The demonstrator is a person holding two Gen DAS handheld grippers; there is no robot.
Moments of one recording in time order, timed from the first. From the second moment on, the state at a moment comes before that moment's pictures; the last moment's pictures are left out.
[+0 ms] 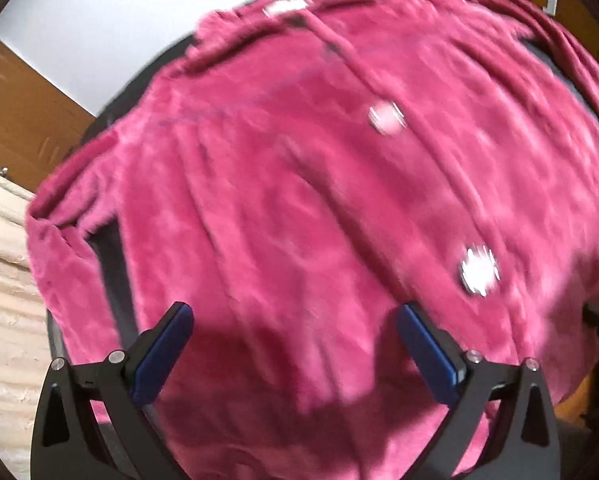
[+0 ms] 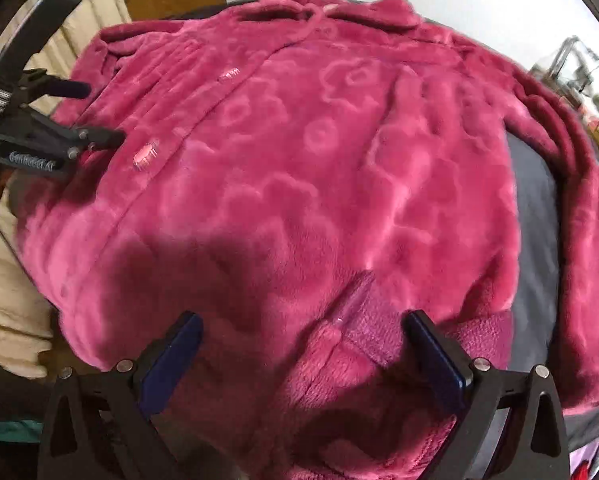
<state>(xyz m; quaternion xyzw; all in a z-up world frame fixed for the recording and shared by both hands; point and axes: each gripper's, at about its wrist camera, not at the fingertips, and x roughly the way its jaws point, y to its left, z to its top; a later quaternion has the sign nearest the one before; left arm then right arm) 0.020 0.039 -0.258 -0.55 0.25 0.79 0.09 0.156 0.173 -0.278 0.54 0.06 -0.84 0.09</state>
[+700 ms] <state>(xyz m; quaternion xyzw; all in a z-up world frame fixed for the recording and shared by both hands) -0.002 0.082 -0.237 -0.55 0.18 0.80 0.12 0.227 0.349 -0.216 0.48 -0.07 -0.85 -0.20</state>
